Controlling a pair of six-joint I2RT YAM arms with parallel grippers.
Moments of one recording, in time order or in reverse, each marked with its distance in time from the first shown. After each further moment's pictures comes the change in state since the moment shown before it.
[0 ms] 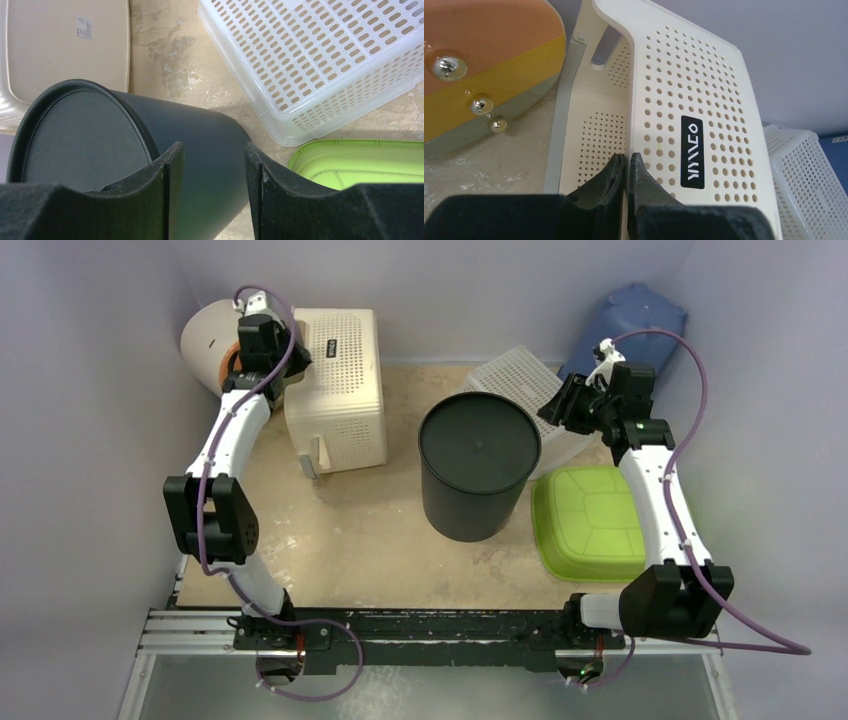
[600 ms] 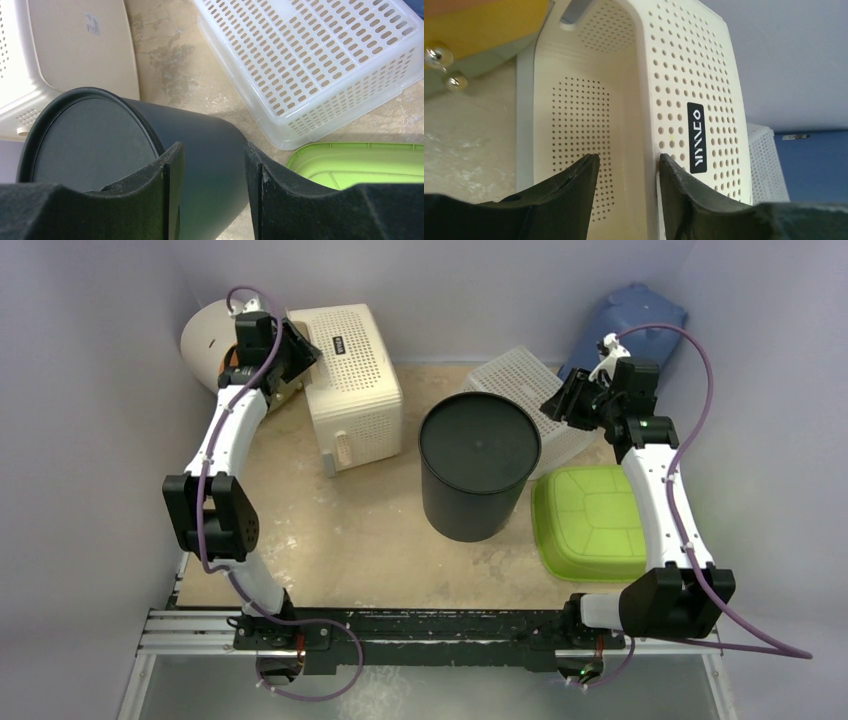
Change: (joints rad) left arm 0.010 -0.003 0.012 -0.044 0.082 -0.226; right arm 0.000 -0.001 0.044 -0.025 0.023 0.000
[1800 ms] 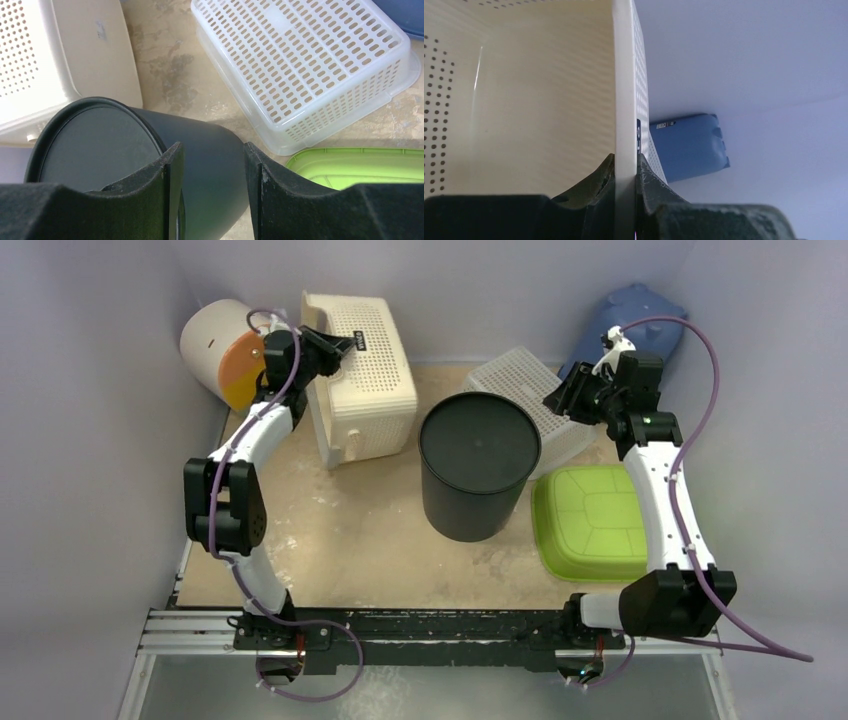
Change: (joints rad) left arm -0.116 0.049 -0.137 0.518 0.171 -0.396; right arm 0.004 0.009 0.051 -0.013 0.028 0.001
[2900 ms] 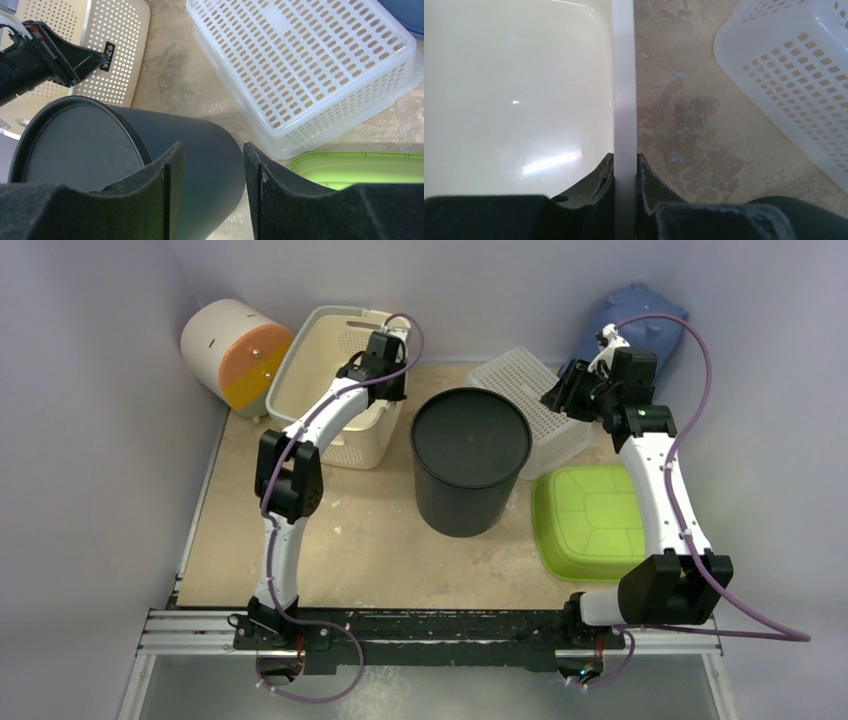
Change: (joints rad) left arm -0.290 0.419 0.524 -0.703 -0.344 0.851; right arm 0.005 0.053 0.016 0.010 0.003 0.000
